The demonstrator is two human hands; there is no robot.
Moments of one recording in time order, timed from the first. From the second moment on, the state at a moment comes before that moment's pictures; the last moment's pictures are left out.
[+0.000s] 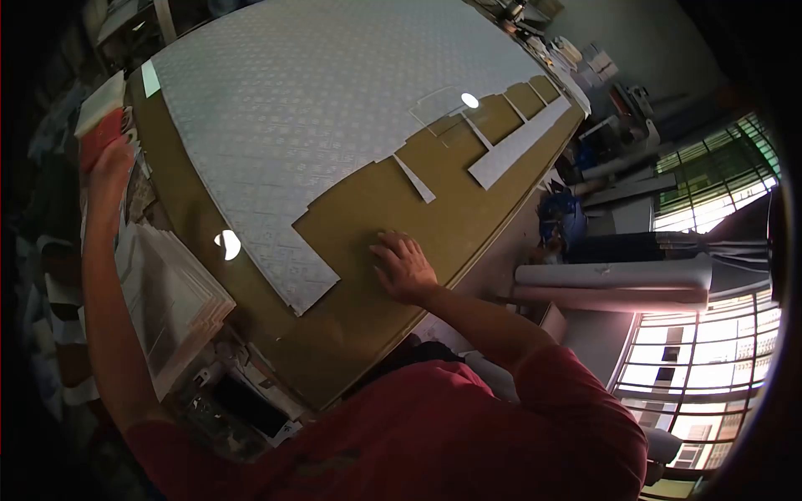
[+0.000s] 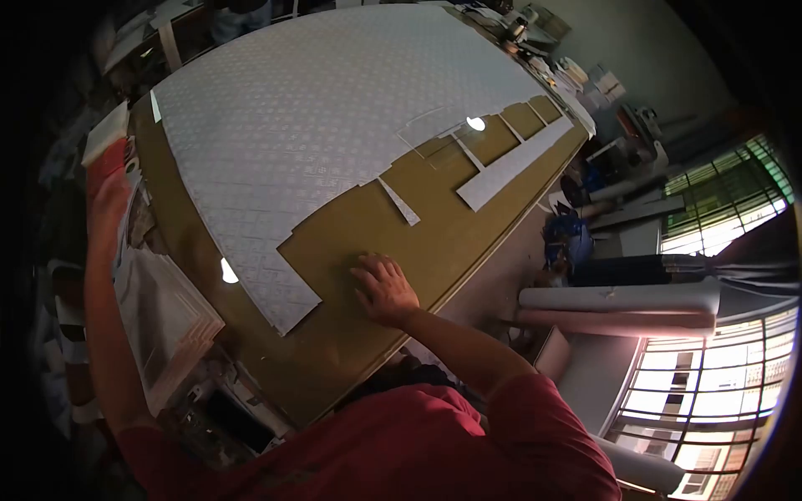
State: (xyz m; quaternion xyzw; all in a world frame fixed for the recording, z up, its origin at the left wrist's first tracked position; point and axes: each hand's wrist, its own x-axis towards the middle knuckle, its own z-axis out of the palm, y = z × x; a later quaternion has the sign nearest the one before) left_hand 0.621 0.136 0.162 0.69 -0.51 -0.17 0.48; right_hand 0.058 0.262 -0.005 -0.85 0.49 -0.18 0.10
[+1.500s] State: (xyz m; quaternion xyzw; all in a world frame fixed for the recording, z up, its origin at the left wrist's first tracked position) left_hand -0.068 -0.113 -0.027 0.69 -0.72 0.02 0.12; right_hand -0.594 0.361 -0.005 -0.69 0.68 -0.11 0.22
